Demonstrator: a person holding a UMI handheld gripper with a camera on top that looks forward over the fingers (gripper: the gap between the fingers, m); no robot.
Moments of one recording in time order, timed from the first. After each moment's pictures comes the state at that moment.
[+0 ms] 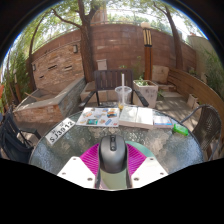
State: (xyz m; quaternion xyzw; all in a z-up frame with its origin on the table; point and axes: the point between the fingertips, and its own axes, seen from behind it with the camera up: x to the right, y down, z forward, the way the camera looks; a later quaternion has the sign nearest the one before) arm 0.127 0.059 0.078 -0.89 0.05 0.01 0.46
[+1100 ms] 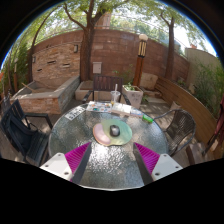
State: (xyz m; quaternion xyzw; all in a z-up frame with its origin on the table) arm 0.079 -0.241 0.214 -0.88 0.04 -0.08 0.46
